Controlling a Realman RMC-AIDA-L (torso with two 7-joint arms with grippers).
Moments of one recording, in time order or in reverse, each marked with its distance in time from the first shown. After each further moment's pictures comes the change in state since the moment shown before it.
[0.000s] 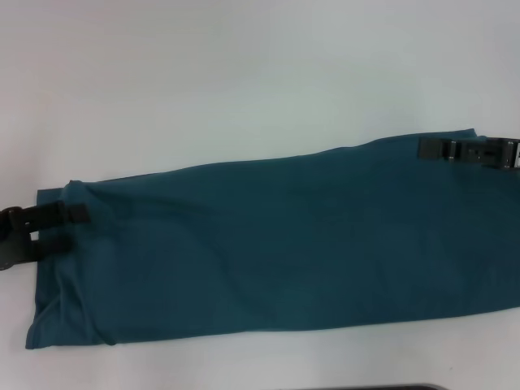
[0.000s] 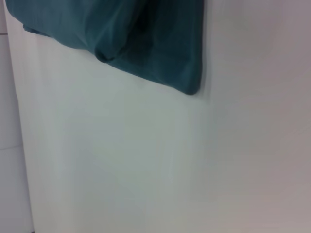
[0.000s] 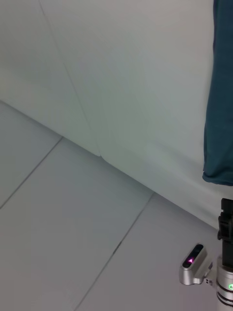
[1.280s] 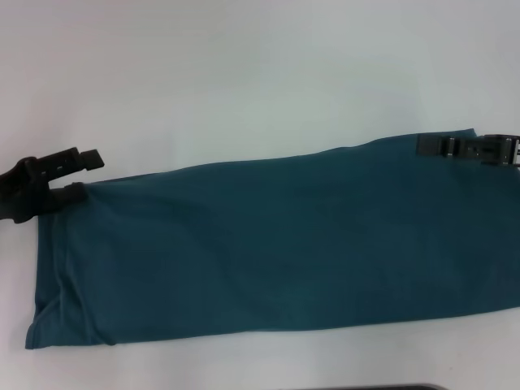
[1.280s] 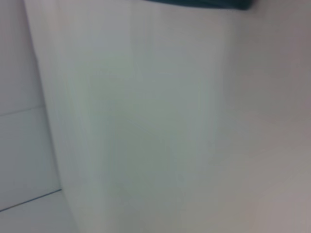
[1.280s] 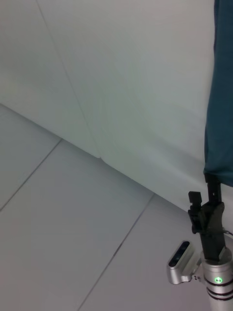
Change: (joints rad) left arm -0.066 -0.046 -0.069 0.012 -0.044 -0.095 0.012; right arm 0.006 -0.002 -0.004 0.000 0.000 0.007 0.016
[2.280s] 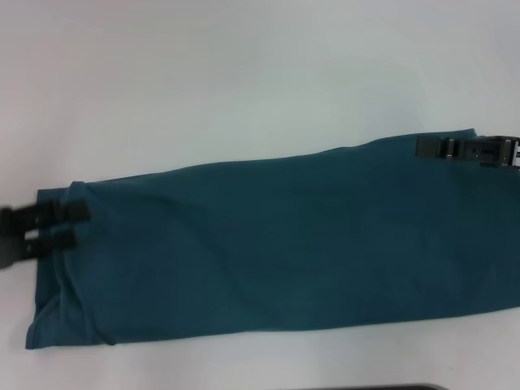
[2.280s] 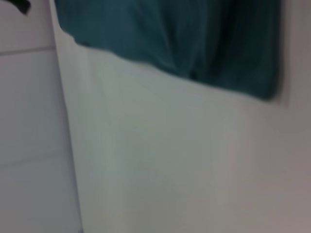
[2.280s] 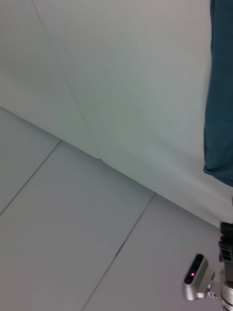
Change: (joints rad) left arm 0.082 0.023 0.005 -0.087 0.011 0.266 0.023; right arm -0.001 0.000 0.003 0.009 -0.004 0.002 0.013
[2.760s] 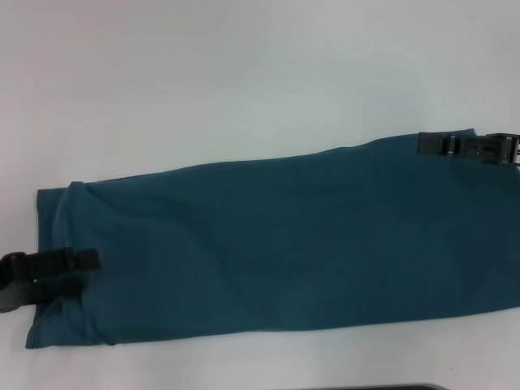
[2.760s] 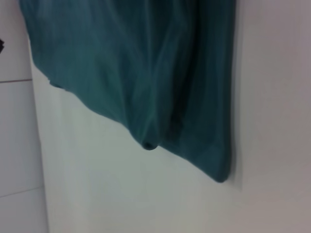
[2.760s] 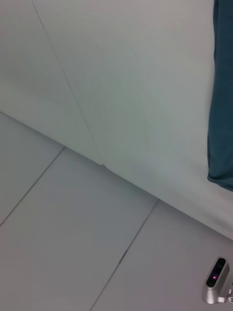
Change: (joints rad) left arm 0.037 -0.010 0.038 0.007 0.083 -0.002 0.016; right arm -0.002 -0.003 0.000 0.003 0.003 0.020 0.000
